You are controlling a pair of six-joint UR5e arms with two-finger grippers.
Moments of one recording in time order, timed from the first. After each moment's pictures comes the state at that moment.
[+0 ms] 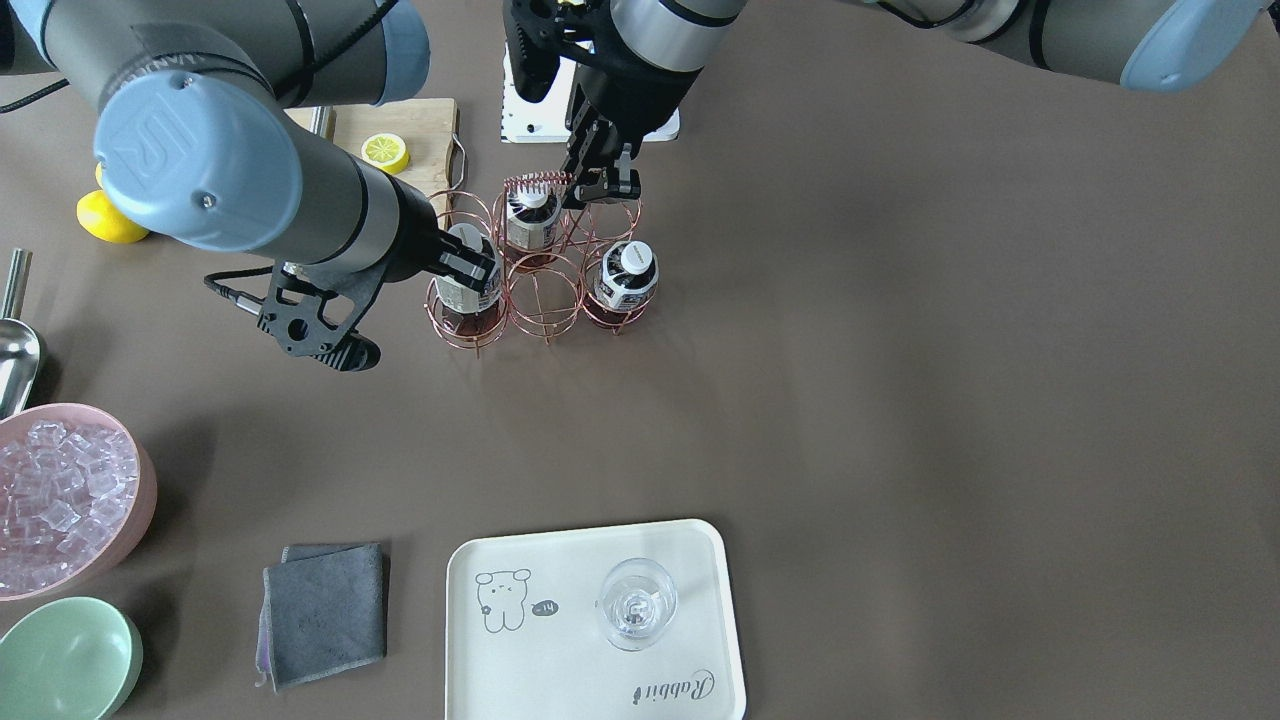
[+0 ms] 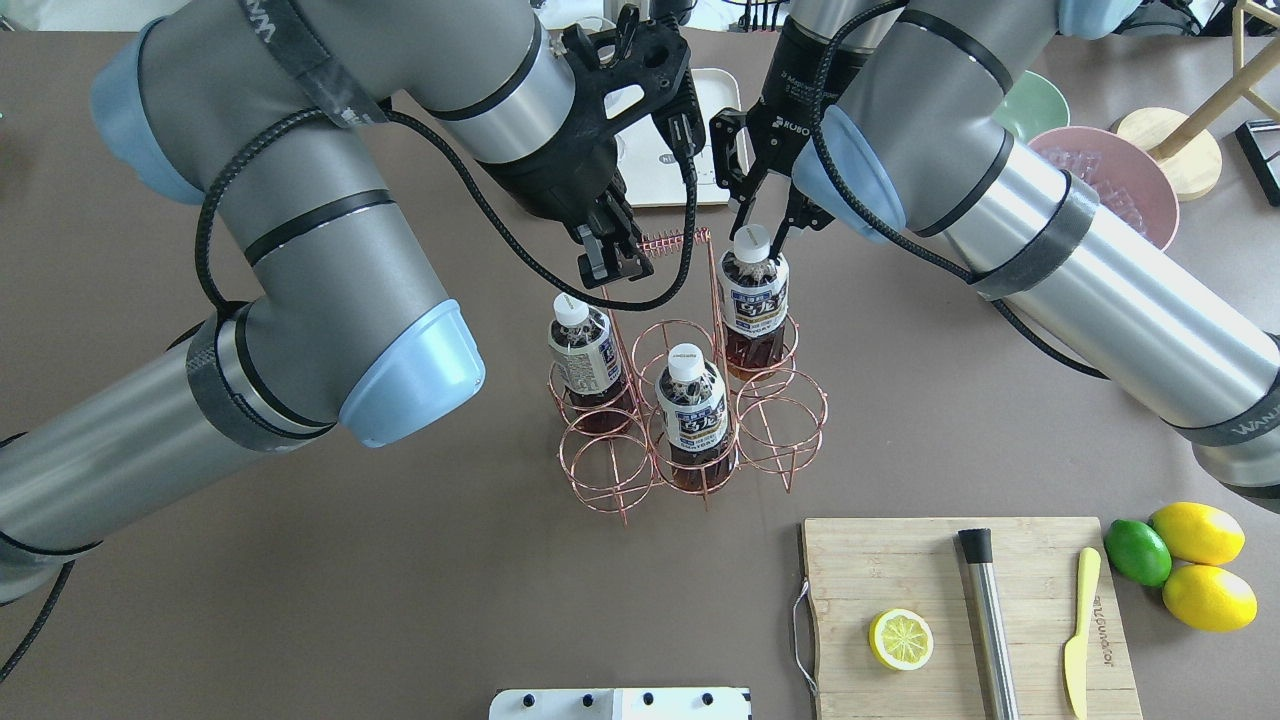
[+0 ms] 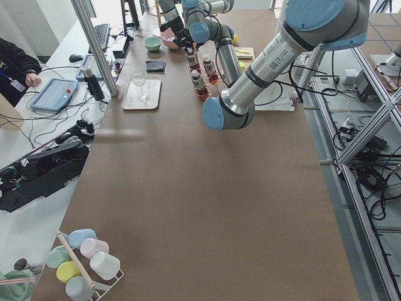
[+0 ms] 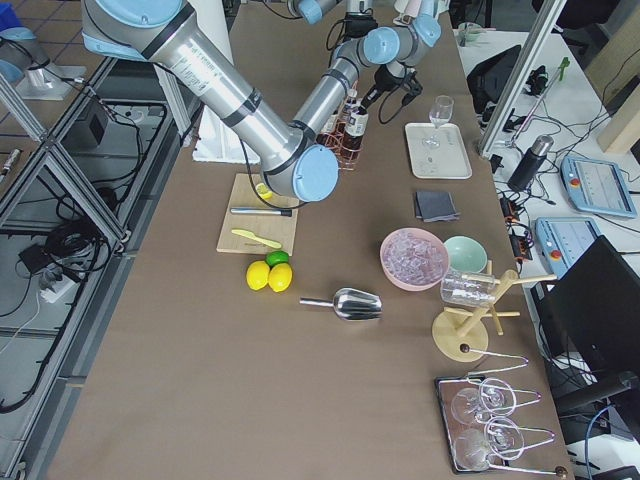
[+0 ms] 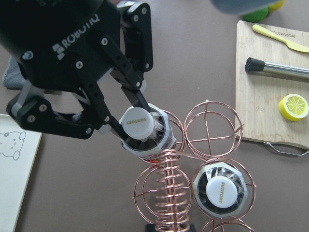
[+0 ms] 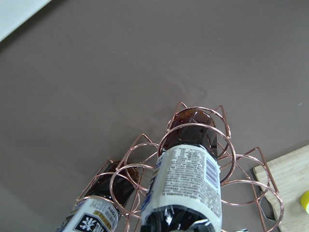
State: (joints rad) left arm -0.73 -2.49 -1.78 -1.52 -2.22 0.16; right arm 0.92 -0.68 1.60 -2.20 2.59 1.16
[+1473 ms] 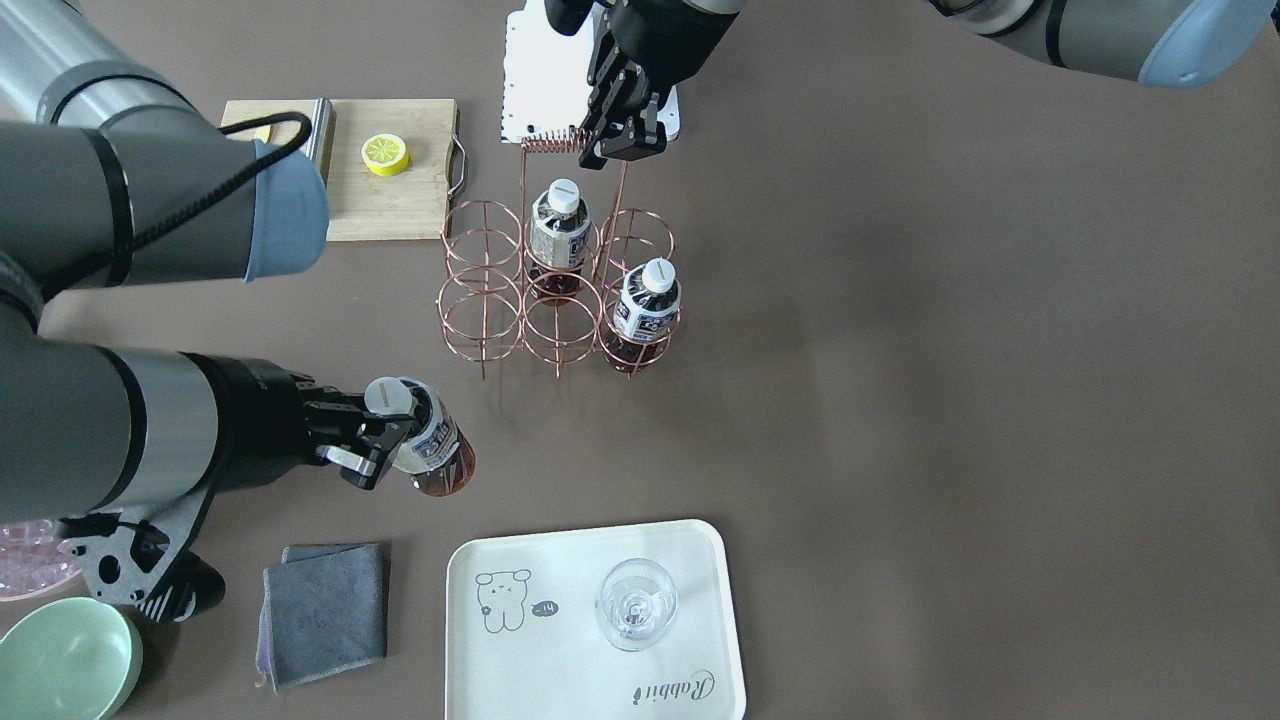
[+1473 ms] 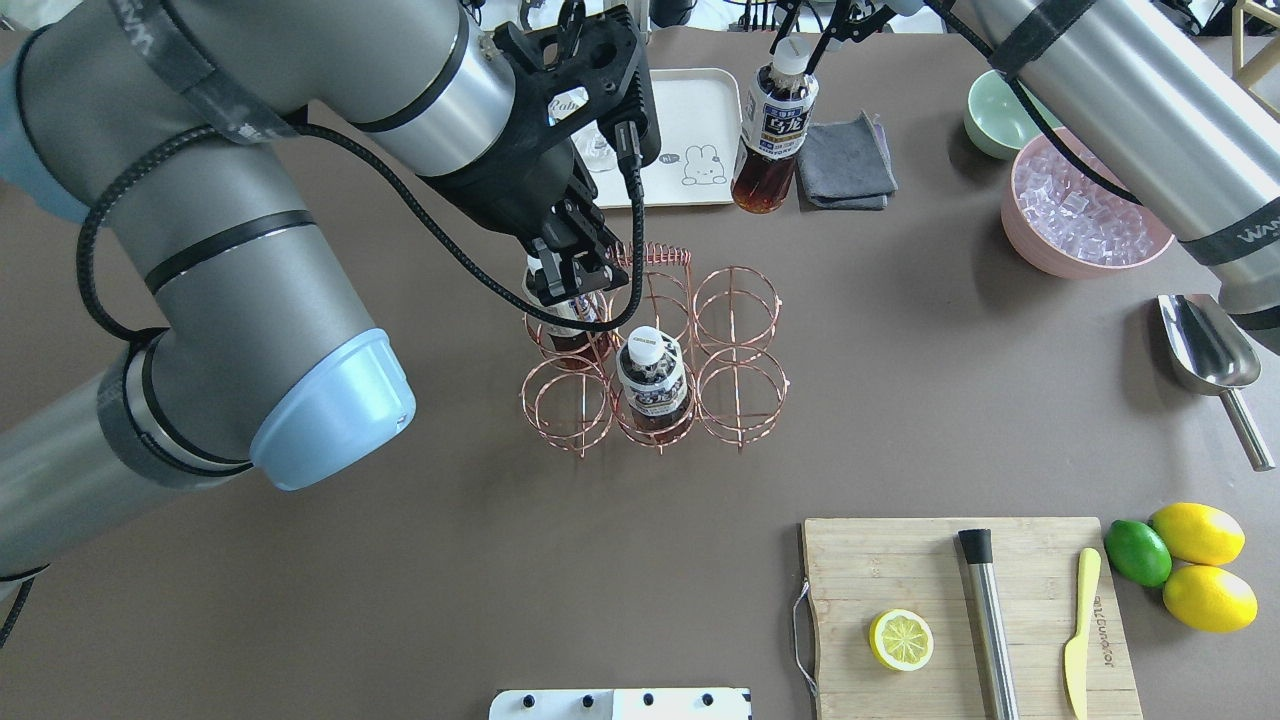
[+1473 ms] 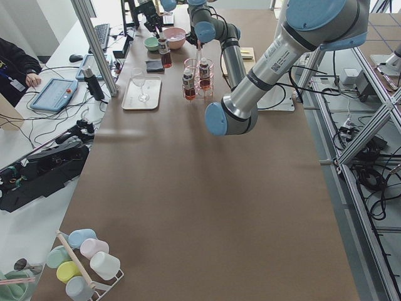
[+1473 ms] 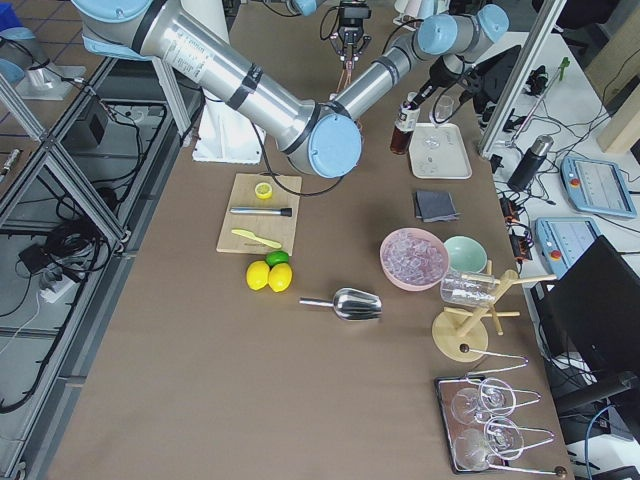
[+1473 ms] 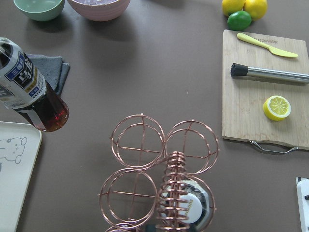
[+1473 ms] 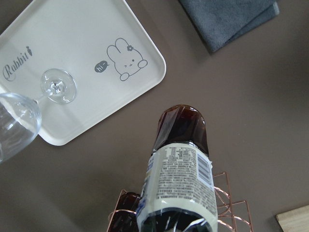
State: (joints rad) left arm -0.73 -2.43 -1.91 -1.51 -2.23 0.16; right arm 1.12 -0.52 1.15 -2.02 2.71 0.96
